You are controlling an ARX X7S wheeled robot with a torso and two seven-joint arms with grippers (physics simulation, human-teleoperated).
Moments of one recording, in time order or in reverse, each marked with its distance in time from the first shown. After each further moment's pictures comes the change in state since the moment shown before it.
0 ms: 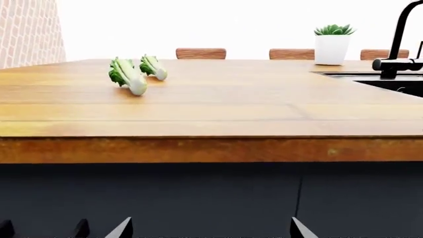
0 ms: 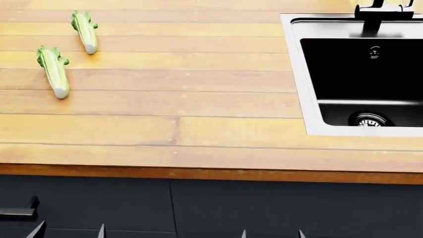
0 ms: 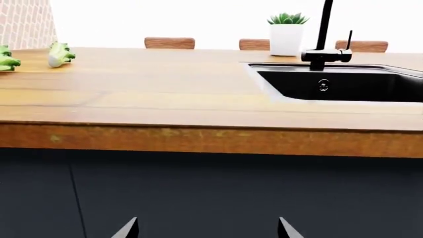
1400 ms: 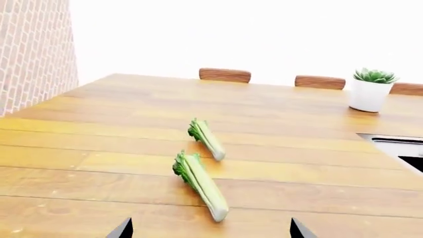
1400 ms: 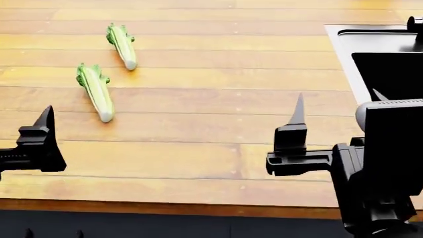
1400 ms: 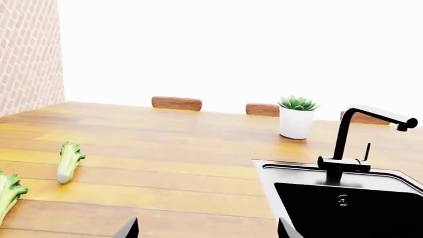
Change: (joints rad) left arm -0.575 -0.193 -0.279 0.624 -0.682 -1.207 -0.342; right arm 0.546 0.301 0.254 -0.639 0.523 1.030 0.133
